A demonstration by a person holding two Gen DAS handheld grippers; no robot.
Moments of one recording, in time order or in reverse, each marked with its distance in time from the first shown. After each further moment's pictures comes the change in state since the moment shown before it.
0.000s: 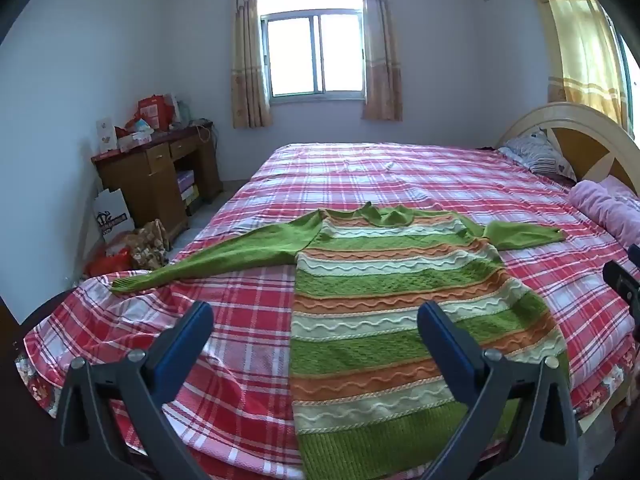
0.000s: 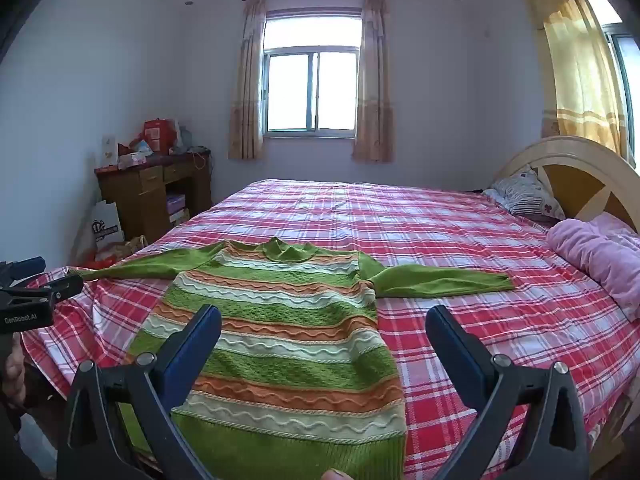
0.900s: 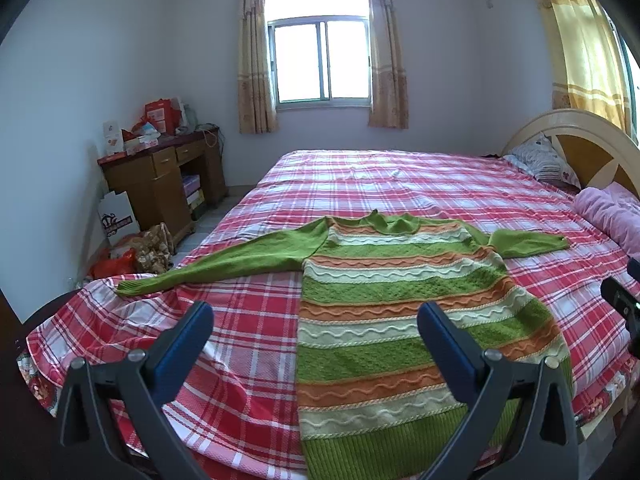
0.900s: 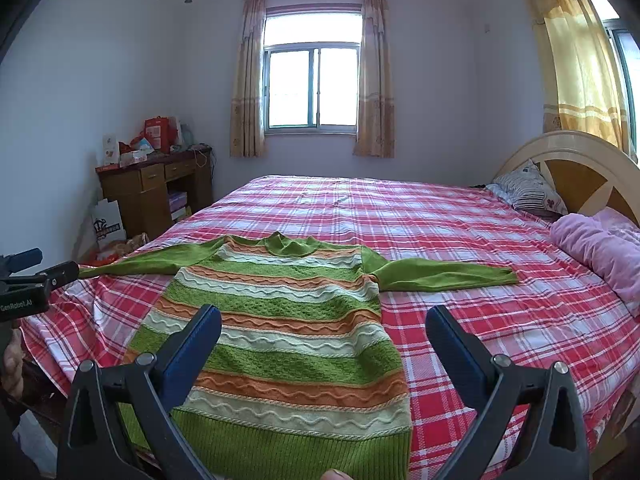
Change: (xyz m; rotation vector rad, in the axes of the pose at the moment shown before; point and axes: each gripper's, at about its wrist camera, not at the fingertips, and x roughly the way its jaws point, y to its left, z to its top) left arm -0.003 0.009 0.006 -0.012 -0.041 0.018; right arm 0.004 0.001 -0.006 0.006 0.016 0.009
